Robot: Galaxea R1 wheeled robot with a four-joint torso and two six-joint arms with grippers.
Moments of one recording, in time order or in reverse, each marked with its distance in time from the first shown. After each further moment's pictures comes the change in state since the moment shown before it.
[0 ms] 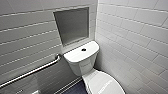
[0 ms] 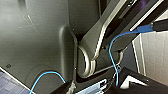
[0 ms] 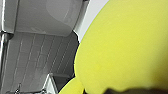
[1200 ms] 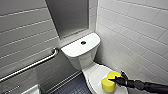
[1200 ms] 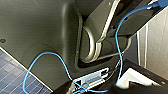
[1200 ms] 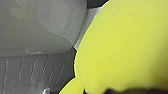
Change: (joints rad) left arm 0.007 0.067 -0.106 -0.002 -0.008 0.000; right arm 0.429 0.311 -0.377 0.218 -0.290 0.019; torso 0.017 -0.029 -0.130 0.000
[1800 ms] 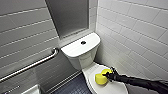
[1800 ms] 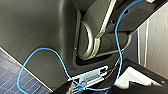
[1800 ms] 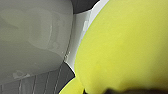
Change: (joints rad) left arm 0.015 0.032 -0.036 0.000 -0.003 0.000; right arm 0.029 0.295 -0.408 0.037 -0.019 0.139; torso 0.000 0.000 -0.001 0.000
